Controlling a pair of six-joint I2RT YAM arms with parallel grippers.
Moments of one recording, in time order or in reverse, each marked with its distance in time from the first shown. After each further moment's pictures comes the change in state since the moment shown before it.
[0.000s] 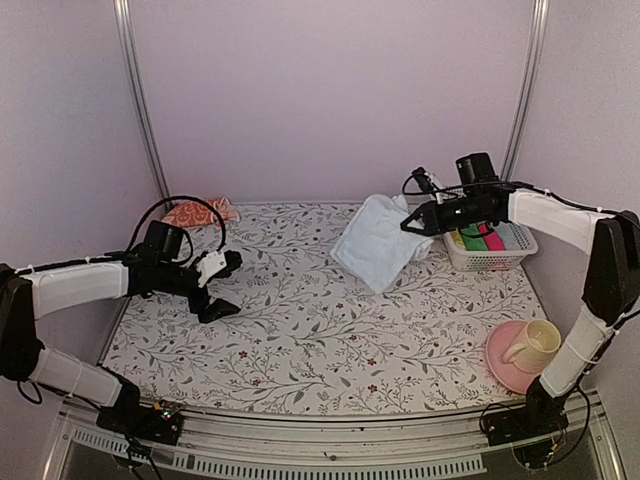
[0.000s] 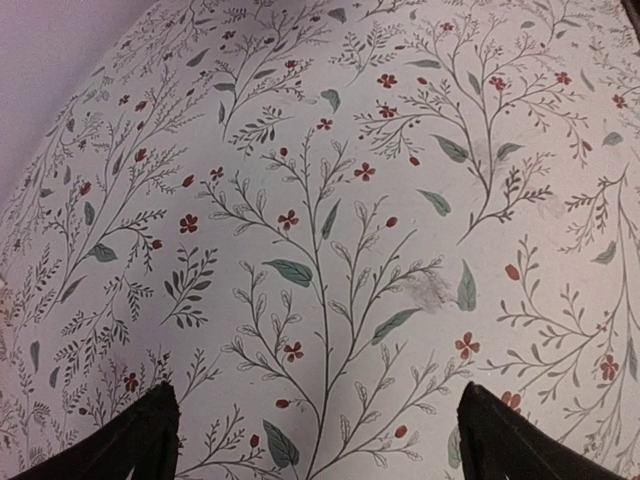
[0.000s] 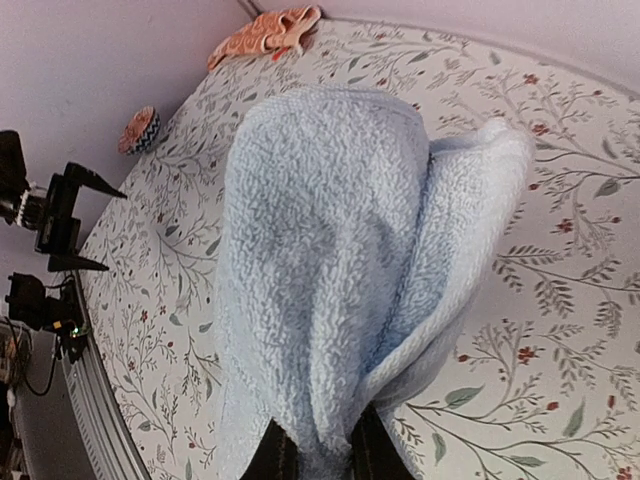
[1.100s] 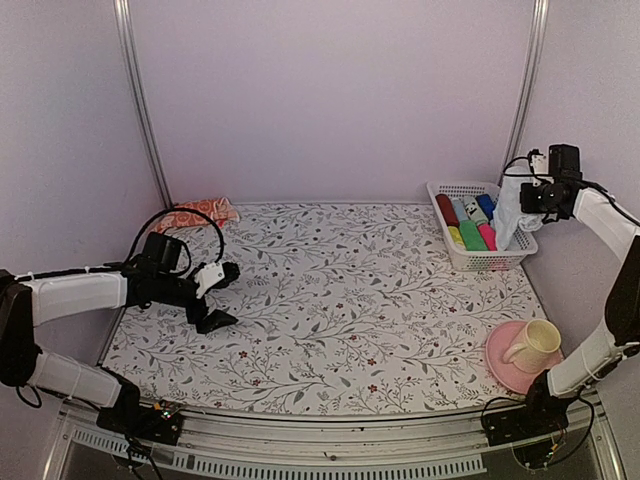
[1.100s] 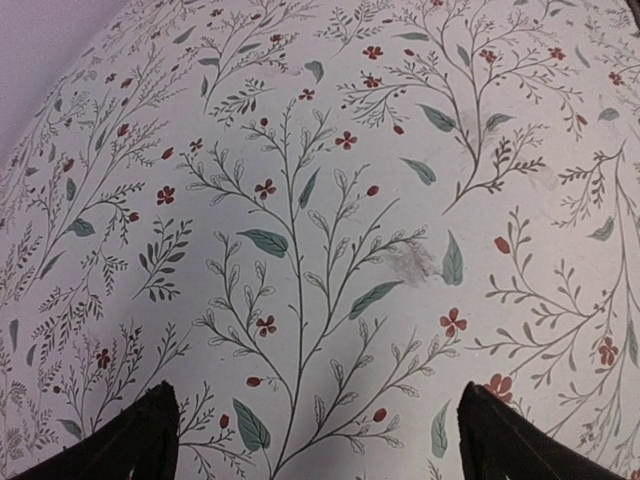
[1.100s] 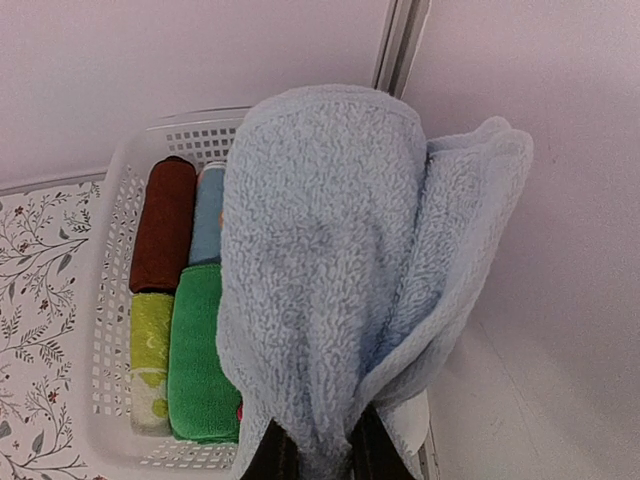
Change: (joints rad) left arm 0.000 -0.034 -0.093 0.033 -0.012 -0.003; right arm -0.500 -0.235 -0.054 0.016 0.663 -0.130
